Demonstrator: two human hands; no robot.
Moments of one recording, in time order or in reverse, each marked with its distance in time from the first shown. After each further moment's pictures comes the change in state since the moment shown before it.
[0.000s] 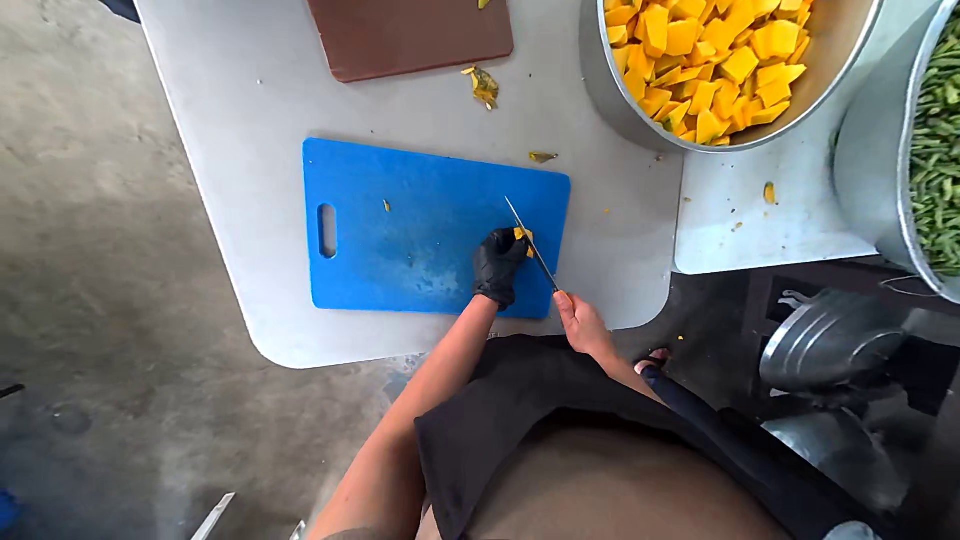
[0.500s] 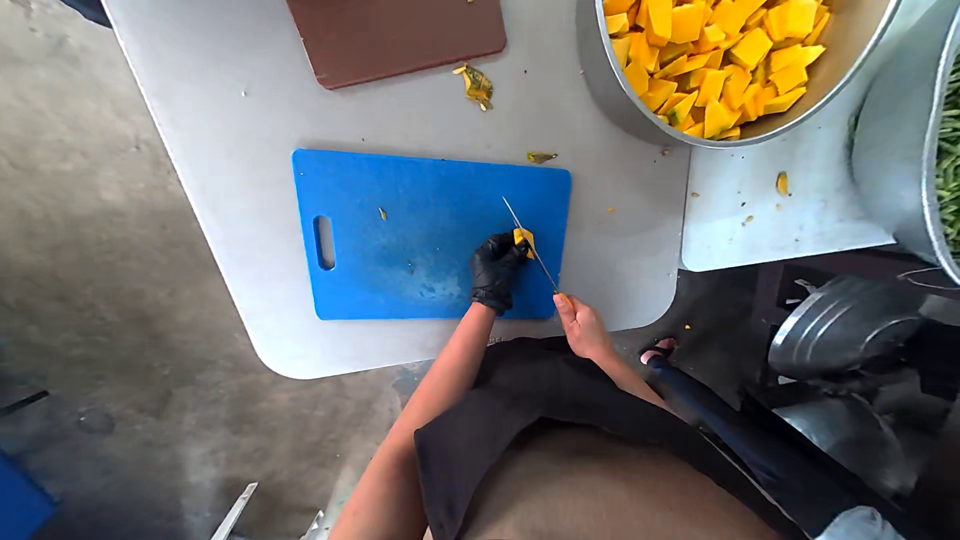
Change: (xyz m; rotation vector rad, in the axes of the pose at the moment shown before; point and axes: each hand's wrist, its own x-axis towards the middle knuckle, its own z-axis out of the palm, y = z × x) left_hand 0.006 -0.005 0.000 -0.189 0.005 -0.030; right_hand 0.005 -0.005 0.001 0.044 -0.018 0.048
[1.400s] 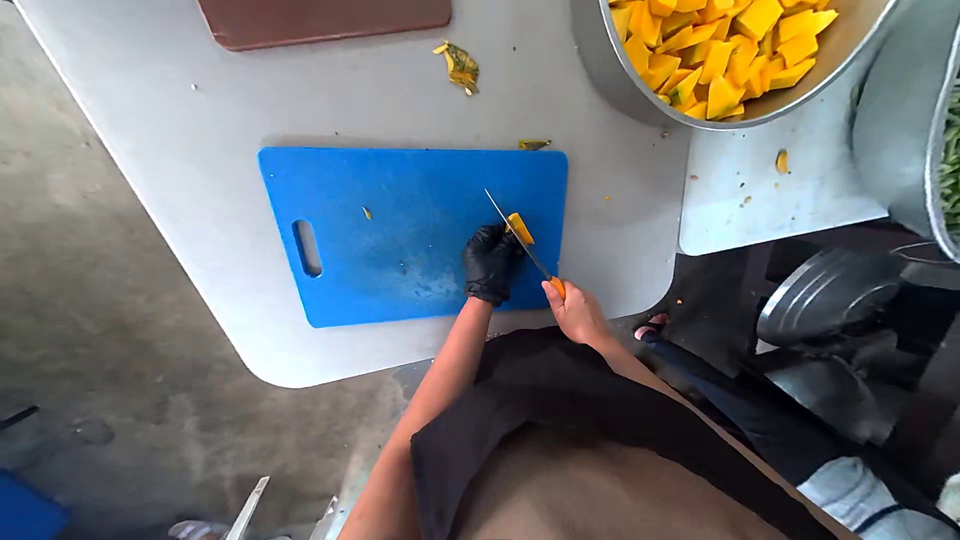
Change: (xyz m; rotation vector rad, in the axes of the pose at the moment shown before) left_hand 0.007 0.003 0.001 0.013 0.023 0.017; right_hand 0.014 -0.026 -0.005 -0.223 -0.062 0.118
